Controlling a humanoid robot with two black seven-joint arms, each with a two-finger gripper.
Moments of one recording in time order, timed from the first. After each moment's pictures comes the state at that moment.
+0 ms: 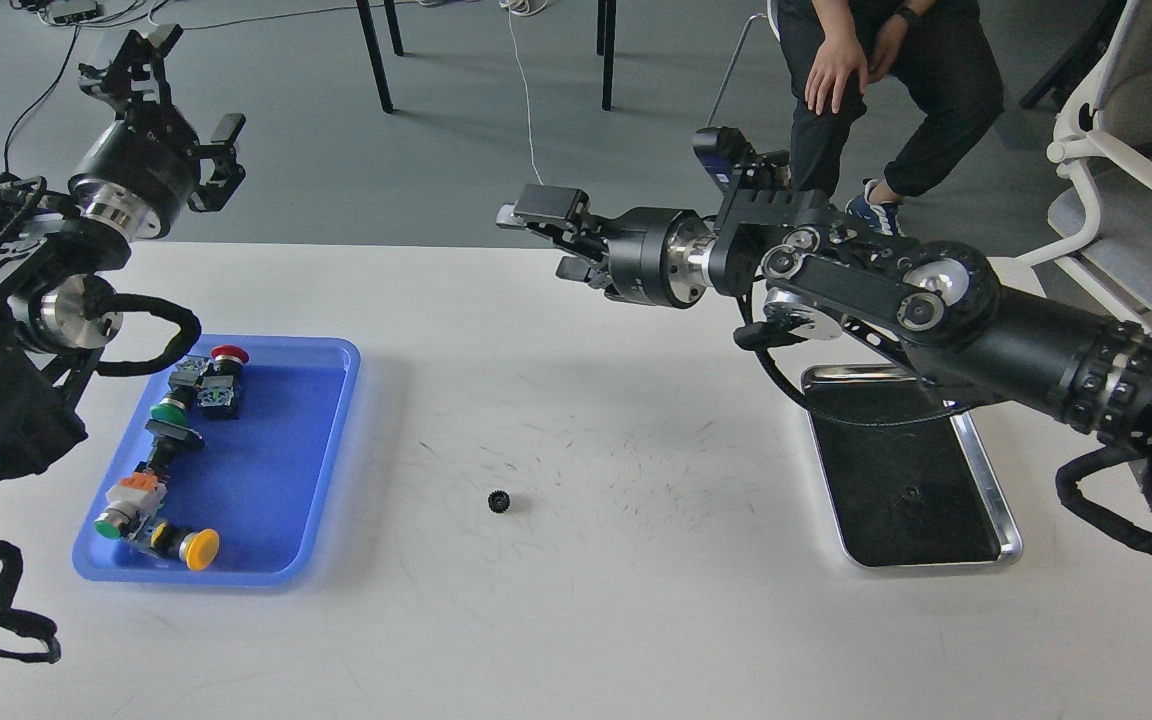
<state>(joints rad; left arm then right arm) -0.89 0.39 -0.78 -0.49 0.32 -0.37 -0.35 1.21 -0.21 0.15 0.89 -0.52 0.25 0.03</state>
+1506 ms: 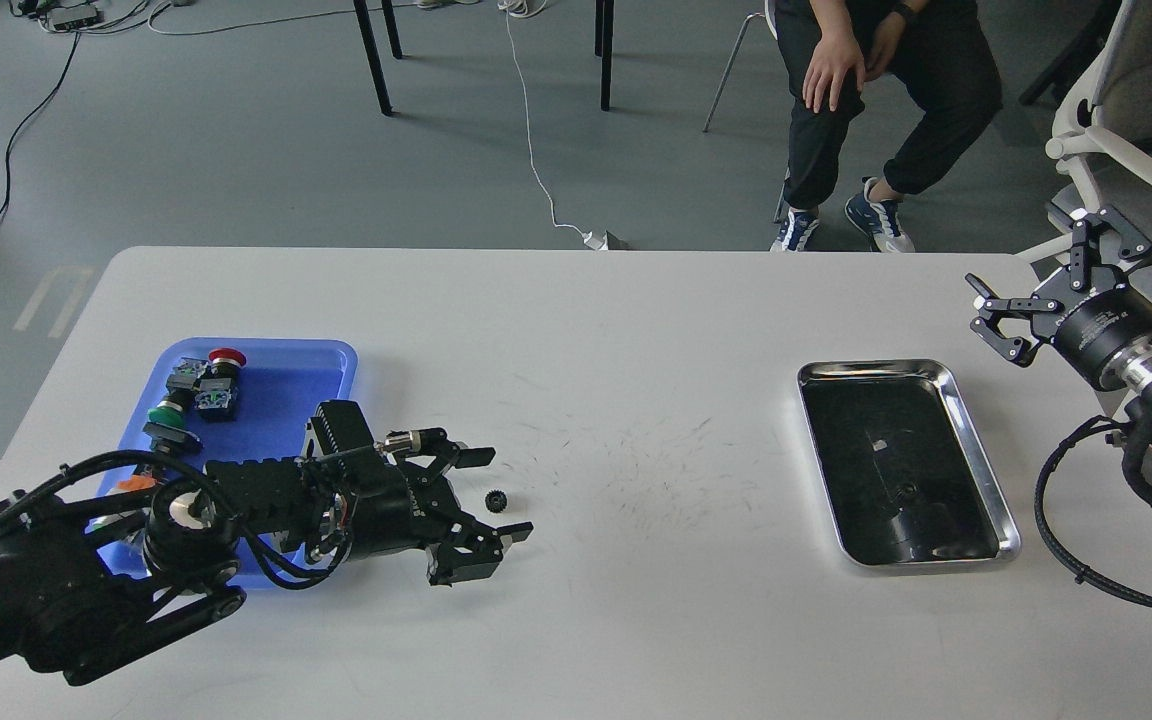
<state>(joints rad) -0.61 0.52 -0.28 -1.26 2.18 0.06 -0.35 0.58 -0.61 0.76 0.73 0.20 0.49 0.08</state>
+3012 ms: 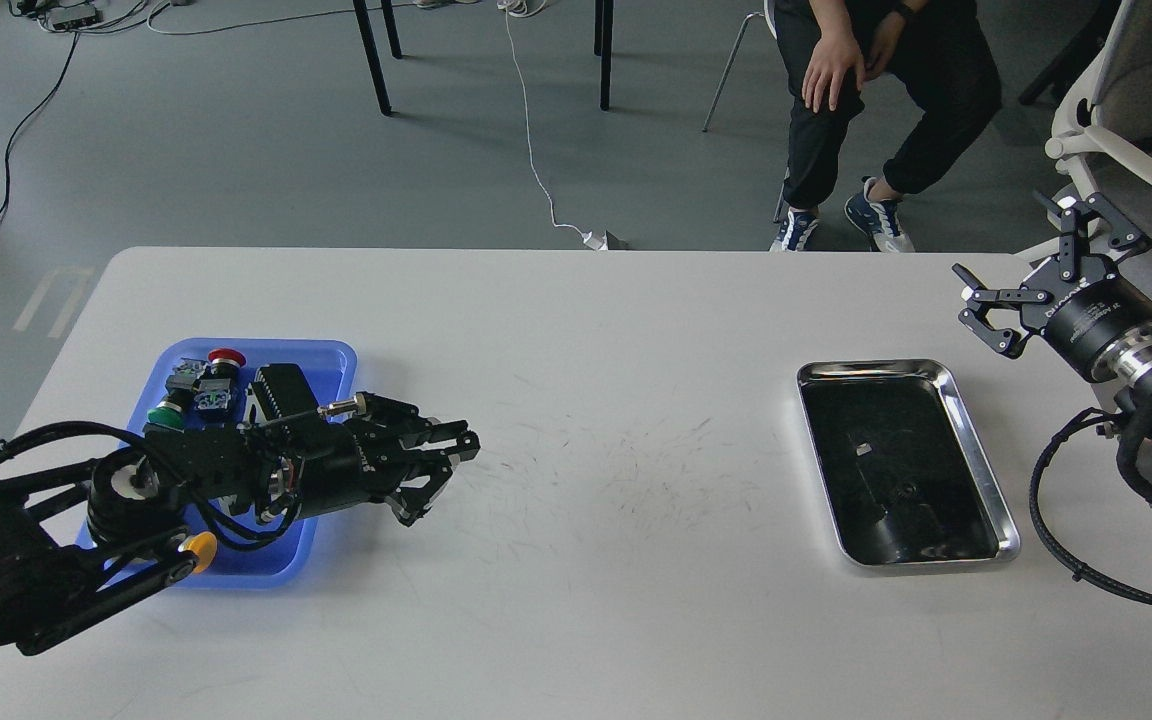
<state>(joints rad) -0.67 0.72 -0.33 -1.30 2.15 0.12 -0.38 0.58 -0.62 0.76 0.79 0.20 0.49 0.08</state>
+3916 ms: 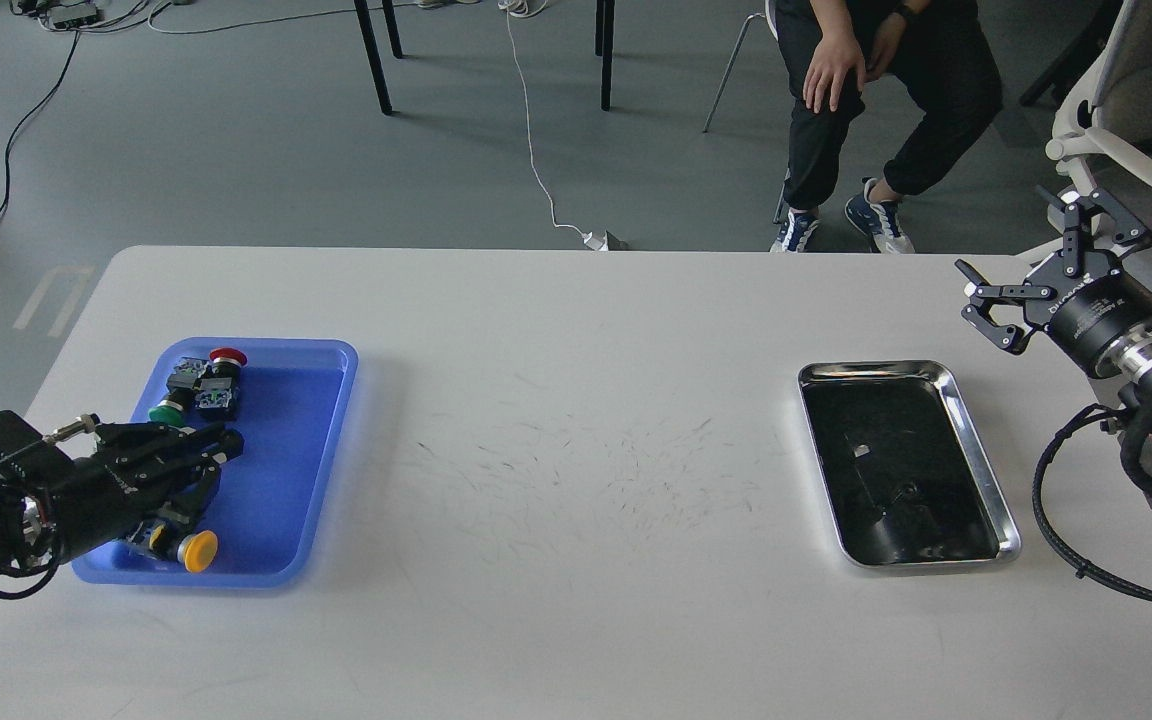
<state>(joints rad) -0.46 0.82 -0.30 -0.93 1.87 0.43 -0.49 0.58 -0.63 0.76 0.79 0.19 0.49 0.07</state>
